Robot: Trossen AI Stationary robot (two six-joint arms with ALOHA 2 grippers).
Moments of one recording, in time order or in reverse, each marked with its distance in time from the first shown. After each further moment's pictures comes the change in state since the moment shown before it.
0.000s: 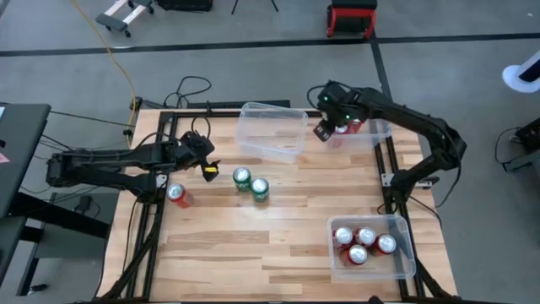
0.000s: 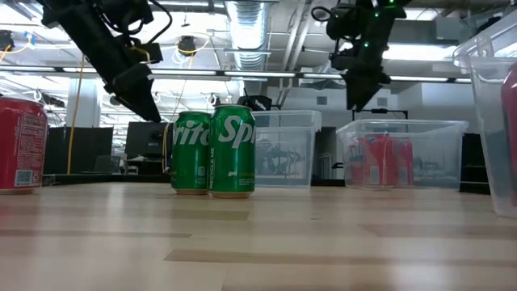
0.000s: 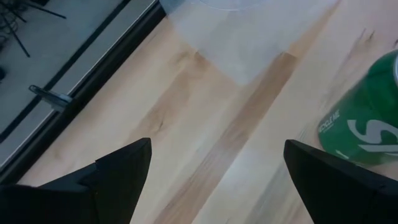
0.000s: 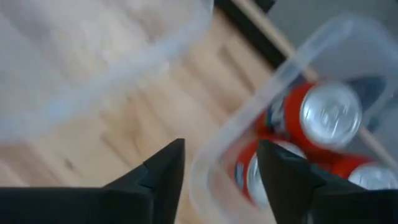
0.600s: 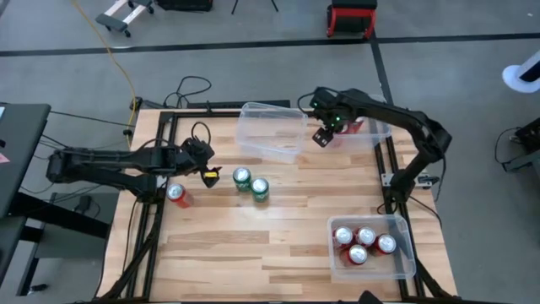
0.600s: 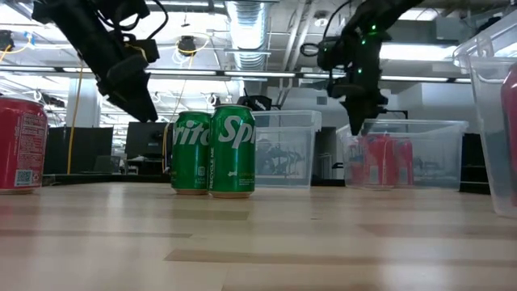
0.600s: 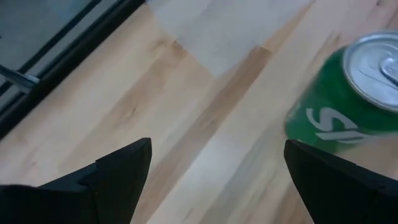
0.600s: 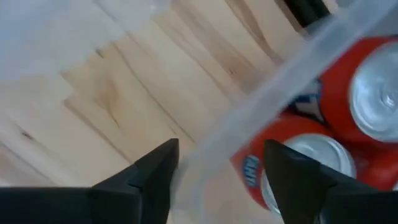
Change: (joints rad) left arm -0.093 0.000 0.000 -0.036 0.004 -0.158; right arm -0.029 0.148 -0.014 -0.081 -0.022 -0.035
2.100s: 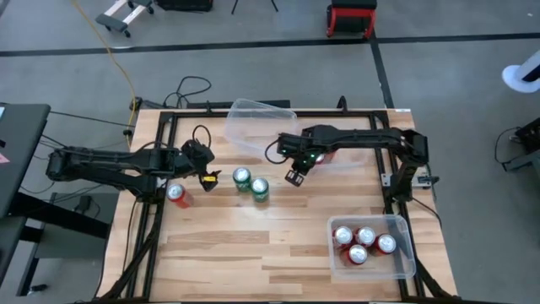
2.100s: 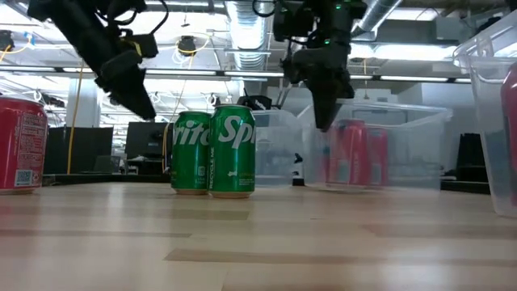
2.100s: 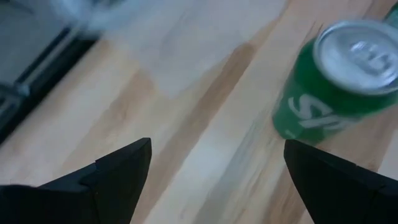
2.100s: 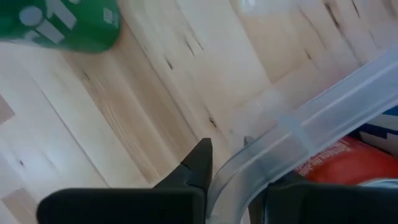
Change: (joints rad) left arm -0.052 -0.009 0.001 -0.018 -0.002 0.022; right arm 0.468 0.183 0.154 0.049 -0.142 0.270
